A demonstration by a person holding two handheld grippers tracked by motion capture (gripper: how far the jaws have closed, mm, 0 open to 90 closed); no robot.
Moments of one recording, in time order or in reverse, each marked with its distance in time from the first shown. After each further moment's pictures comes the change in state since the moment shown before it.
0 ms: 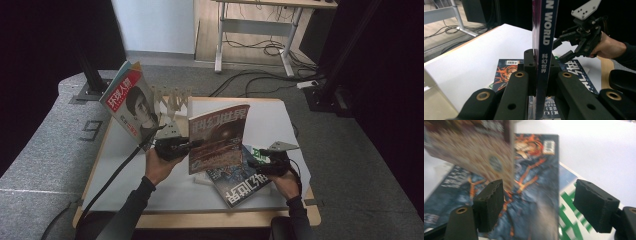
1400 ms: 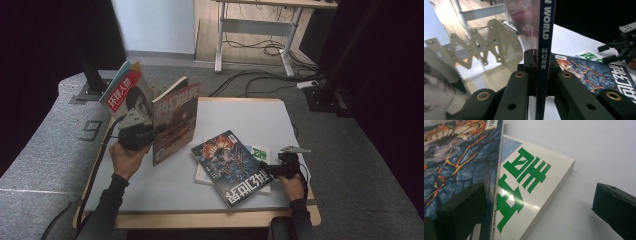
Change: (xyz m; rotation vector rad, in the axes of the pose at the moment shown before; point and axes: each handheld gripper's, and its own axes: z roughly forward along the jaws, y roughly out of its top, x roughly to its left) left arm 0.037 0.003 -0.082 0.009 0.325 -0.094; right arm -0.045 -0.042 0.002 0.019 -0.134 0.225
